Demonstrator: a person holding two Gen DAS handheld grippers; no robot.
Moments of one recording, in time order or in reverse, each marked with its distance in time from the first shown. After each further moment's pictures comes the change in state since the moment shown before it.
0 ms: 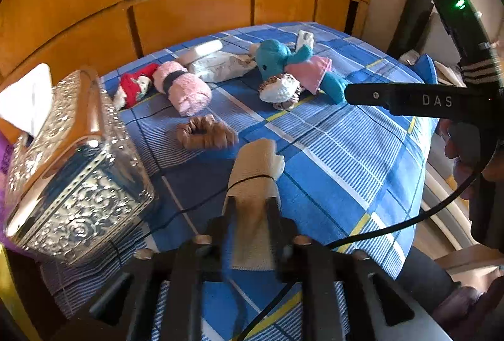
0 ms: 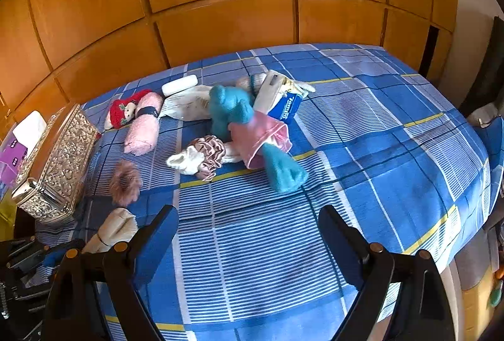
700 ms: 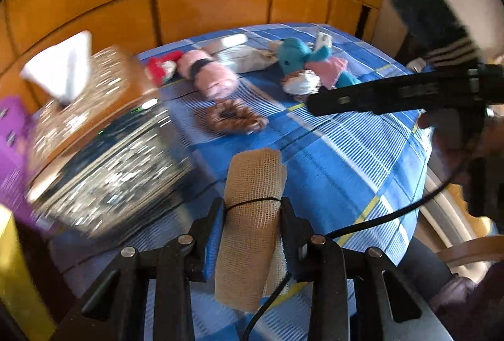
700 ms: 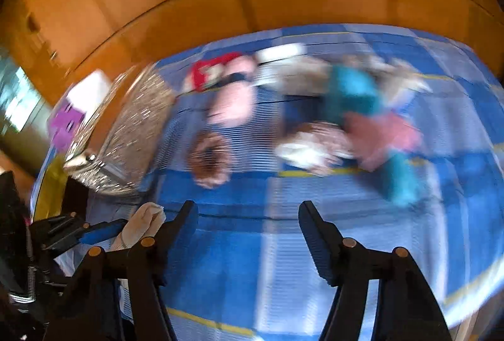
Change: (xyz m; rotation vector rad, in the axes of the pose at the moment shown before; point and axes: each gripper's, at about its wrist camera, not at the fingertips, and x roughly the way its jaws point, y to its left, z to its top) left arm -0.026 0.031 -0.026 -0.079 0.000 0.019; right arm 0.039 0.067 0.018 -0.191 0.180 0.346
